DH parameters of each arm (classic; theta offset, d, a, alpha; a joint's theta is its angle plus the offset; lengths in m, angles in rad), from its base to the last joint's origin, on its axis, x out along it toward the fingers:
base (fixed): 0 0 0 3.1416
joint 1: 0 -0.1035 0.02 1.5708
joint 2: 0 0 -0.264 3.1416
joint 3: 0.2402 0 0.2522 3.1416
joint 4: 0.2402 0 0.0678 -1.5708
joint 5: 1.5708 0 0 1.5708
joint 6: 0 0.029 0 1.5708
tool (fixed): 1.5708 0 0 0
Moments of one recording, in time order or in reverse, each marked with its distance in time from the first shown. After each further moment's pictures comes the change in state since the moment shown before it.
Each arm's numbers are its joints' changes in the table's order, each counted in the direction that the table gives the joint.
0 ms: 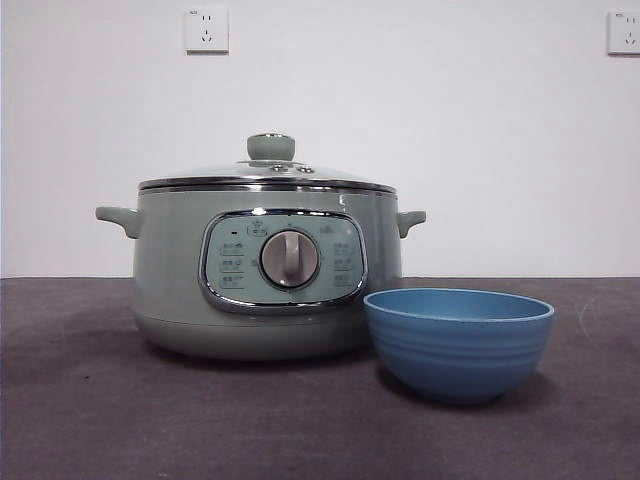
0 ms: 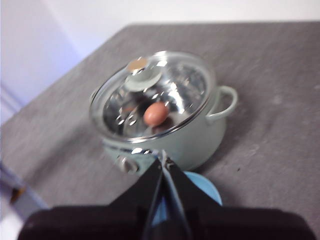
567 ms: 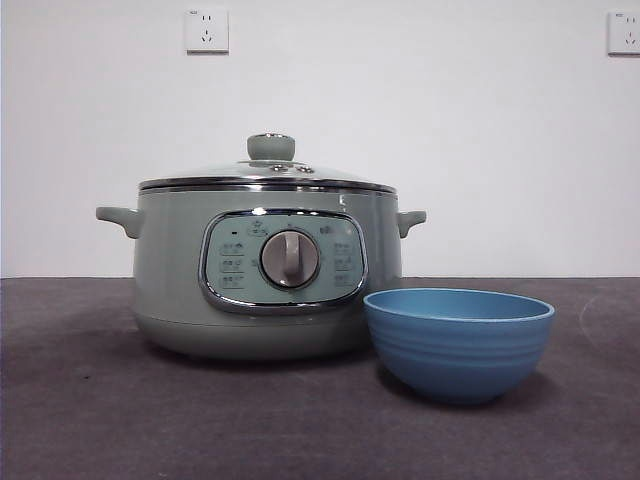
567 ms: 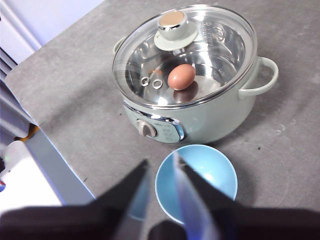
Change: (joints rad) left arm 0.000 0.051 0.022 0.071 0.083 0.042; right arm -0.084 0.137 0.139 0.198 -0.002 -0.166
